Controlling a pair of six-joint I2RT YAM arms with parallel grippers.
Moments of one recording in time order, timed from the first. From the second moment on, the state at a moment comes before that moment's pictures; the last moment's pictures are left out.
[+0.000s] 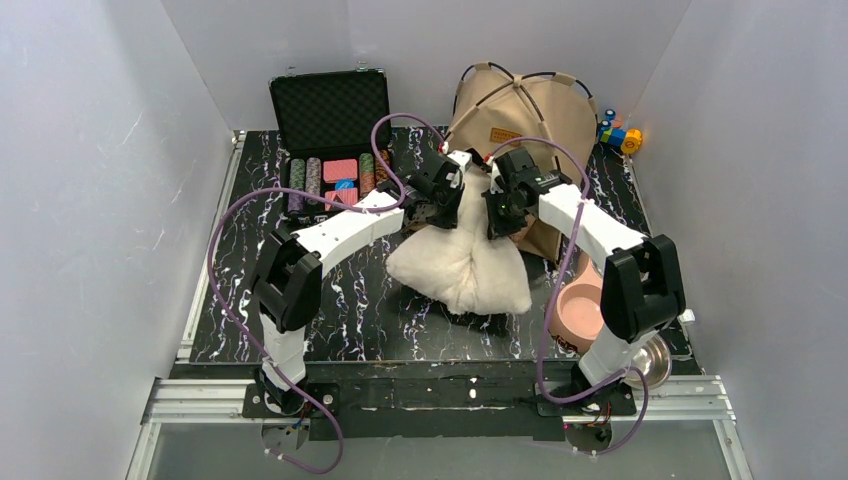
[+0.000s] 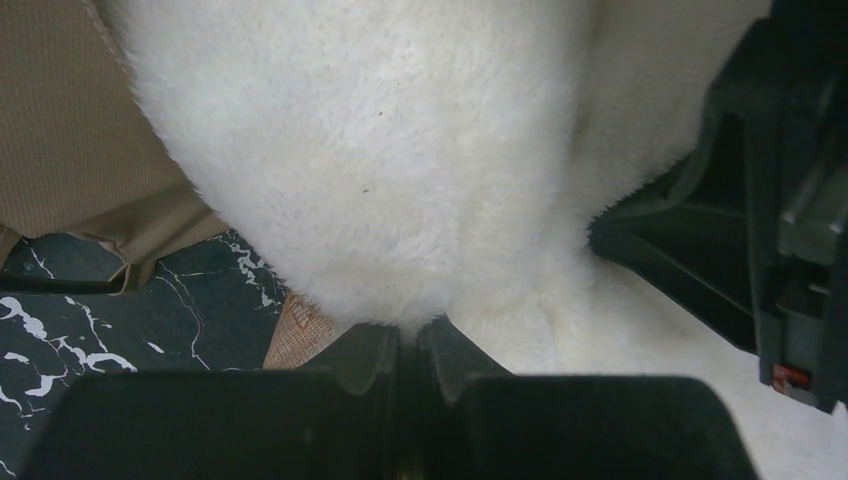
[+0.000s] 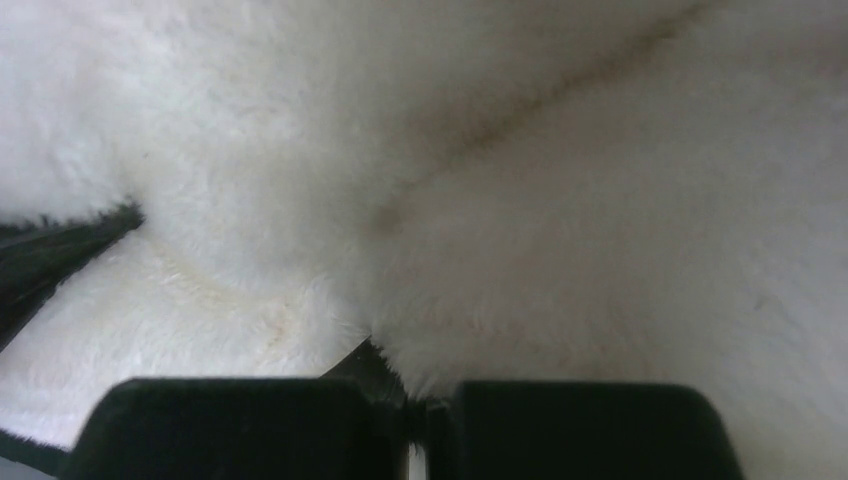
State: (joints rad) left arm -0.76 1.90 1.61 -0.50 0.01 -0.30; right arm 0.45 1.67 1.32 -0.72 -0.14 0.18
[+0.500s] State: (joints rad) left arm -0.74 1.92 1.61 -0.46 0.02 -0.32; right arm 0.37 1.84 1.50 -0.77 -0.18 0.07
